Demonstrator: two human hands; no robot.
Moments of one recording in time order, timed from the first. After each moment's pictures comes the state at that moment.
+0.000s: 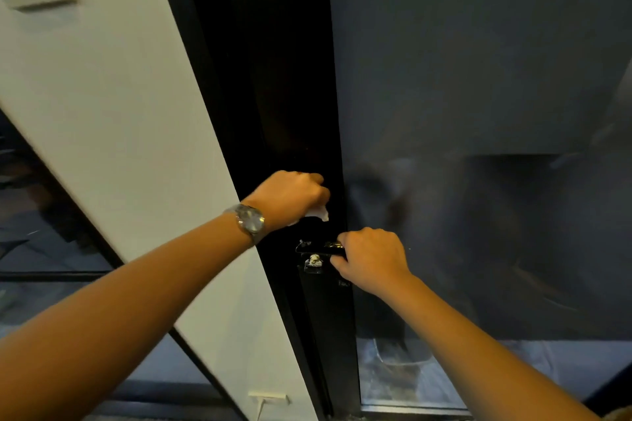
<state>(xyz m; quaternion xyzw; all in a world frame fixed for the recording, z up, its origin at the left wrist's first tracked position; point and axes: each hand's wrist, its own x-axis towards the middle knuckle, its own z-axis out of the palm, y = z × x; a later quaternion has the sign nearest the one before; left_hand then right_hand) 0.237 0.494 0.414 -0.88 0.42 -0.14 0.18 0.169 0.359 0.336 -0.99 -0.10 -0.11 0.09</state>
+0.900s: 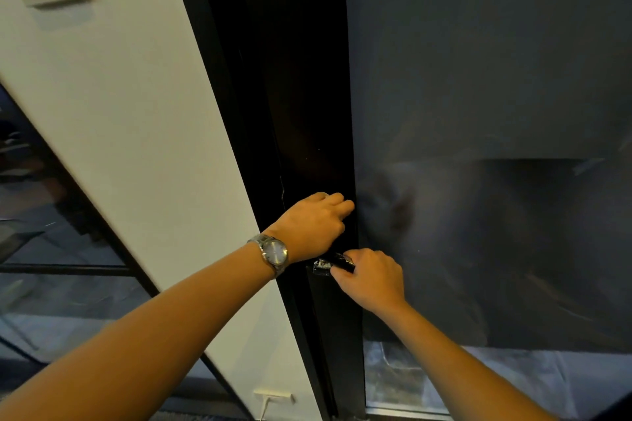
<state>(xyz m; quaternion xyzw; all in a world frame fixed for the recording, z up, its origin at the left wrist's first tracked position) 0.219 0.485 0.385 -0.86 0.44 -0.11 0.24 0.177 0.374 0.290 -0.95 0.00 -0.08 0.30</state>
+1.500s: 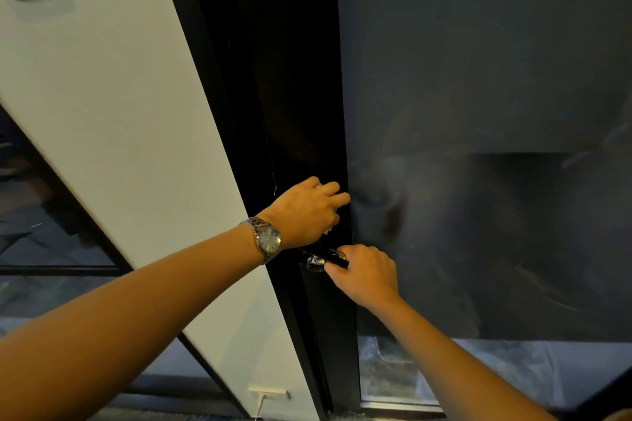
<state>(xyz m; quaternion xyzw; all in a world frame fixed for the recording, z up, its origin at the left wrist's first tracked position) 0.222 0.479 0.397 -0.82 0.45 -0.11 0.34 0.175 0.373 0.290 -0.95 -0.01 -0.09 0.30</state>
